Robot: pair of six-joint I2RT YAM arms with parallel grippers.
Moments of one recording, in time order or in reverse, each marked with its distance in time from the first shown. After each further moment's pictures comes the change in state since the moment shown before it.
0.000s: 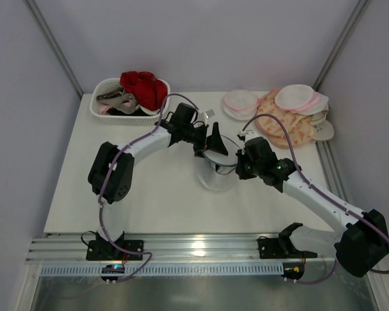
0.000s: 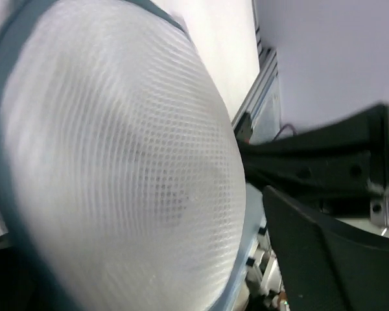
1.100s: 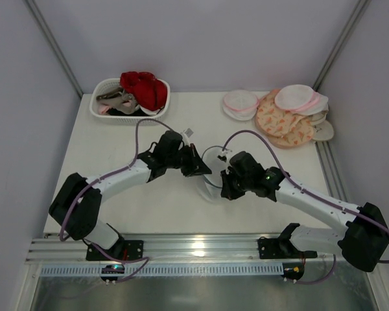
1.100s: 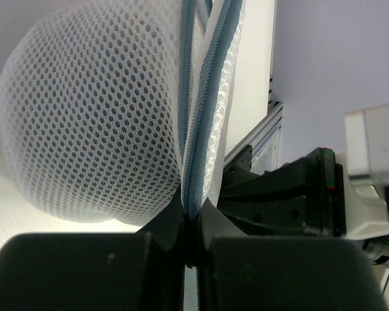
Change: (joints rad) left arm -0.084 -0.441 -0.556 0.300 -0.395 -0.388; right arm 0.206 -0.026 -0.055 -0.034 -0.208 0.041
